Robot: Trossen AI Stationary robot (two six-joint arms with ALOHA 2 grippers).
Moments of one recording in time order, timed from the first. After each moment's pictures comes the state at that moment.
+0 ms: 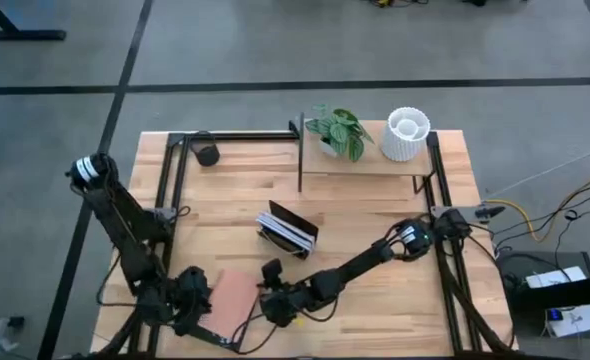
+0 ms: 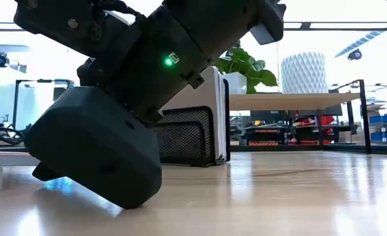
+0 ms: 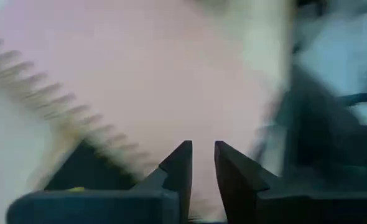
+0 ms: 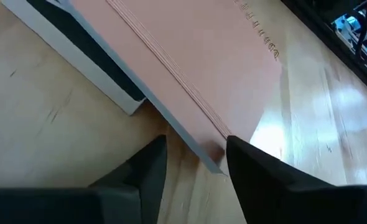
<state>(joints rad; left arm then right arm) -1.12 1.29 0.55 -0.25 -0.42 -1.42 0.42 2.45 1.77 -0.05 0.47 -0.29</state>
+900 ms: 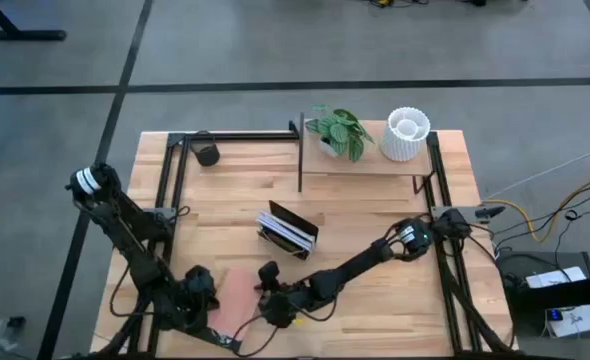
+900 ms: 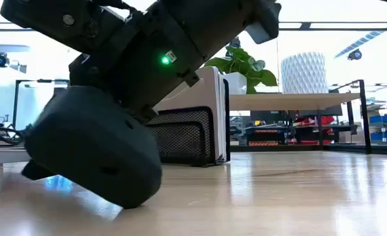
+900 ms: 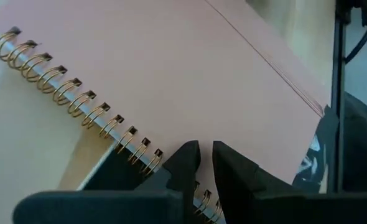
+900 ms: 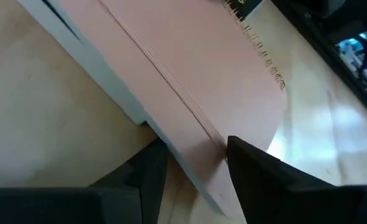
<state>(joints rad) -1.07 1.45 0.54 -0.17 -0.46 -1.38 0.42 2.46 1.78 -0.09 0.47 -0.42</state>
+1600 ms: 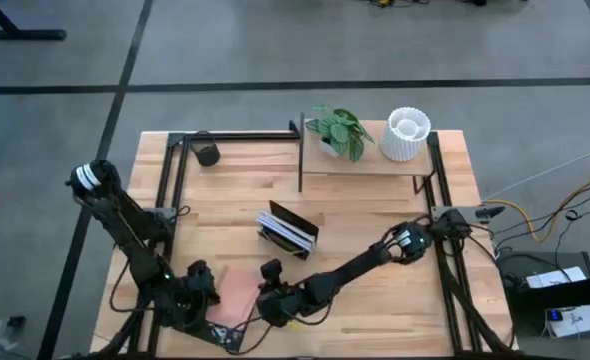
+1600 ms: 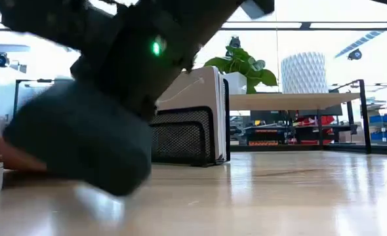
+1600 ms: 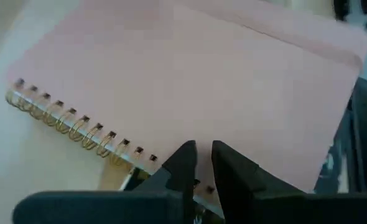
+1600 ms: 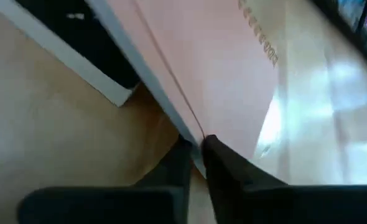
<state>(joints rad) -1.07 1.30 0.54 -0.20 -0.50 -1.17 0.43 2.47 1.97 -0.37 0.51 -0.09</state>
